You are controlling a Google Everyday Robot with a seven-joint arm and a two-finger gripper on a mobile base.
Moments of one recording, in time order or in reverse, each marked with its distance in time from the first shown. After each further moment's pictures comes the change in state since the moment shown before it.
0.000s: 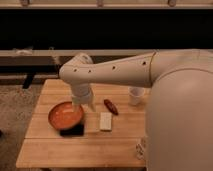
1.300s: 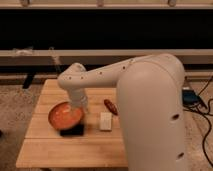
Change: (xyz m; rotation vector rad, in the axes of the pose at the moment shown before) arm -0.032 0.032 0.089 0.020 0.049 -0.023
